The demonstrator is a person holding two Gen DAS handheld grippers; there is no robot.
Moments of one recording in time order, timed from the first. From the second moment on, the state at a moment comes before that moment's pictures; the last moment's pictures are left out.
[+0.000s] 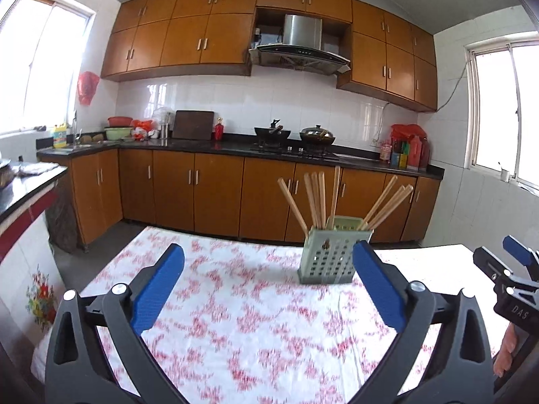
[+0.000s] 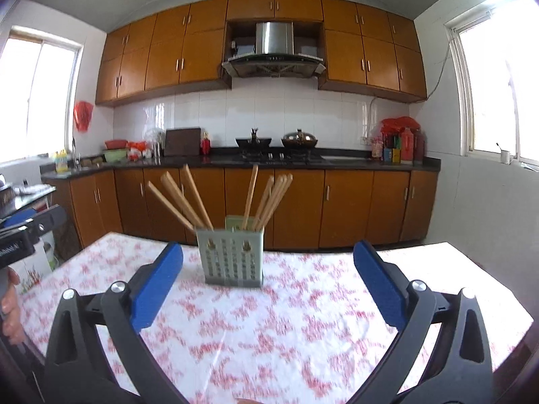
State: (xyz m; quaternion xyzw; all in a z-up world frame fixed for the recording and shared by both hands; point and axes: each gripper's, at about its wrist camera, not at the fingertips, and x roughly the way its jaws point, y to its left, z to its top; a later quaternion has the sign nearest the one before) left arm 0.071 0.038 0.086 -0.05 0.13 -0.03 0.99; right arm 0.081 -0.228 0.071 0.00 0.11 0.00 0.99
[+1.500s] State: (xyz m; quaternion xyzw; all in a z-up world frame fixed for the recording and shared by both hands) left arm 0.002 0.008 -0.003 -0.01 0.17 -0.01 0.99; right arm 0.025 -0.222 -0.016 0.02 0.18 0.01 0.98
